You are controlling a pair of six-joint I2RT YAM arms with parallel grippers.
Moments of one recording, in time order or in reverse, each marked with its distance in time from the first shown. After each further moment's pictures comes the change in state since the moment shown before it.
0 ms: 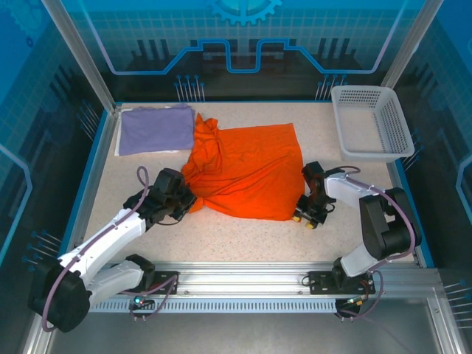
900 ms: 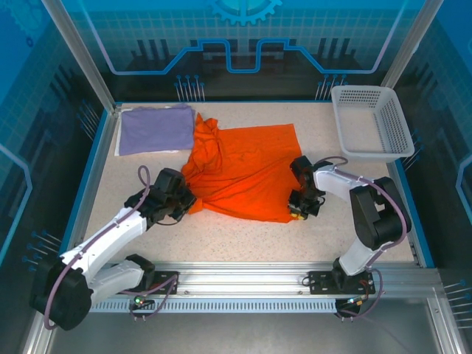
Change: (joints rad) left arm 0.016 0.018 -0.005 0.001 0.004 0.031; right arm 0.076 0.108 0.119 -0.021 0.074 -0.042
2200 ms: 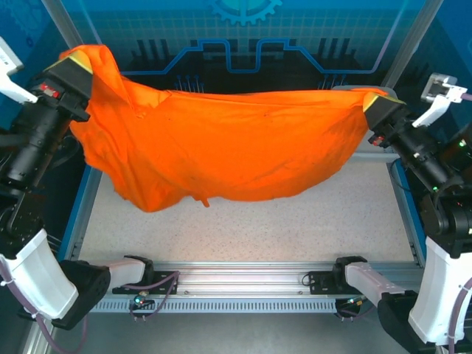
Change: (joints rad) left arm 0.258 0.212 1.836 -0.418 0.043 0.760; right arm -0.298 -0.650 1.017 0.024 -0.207 -0.271
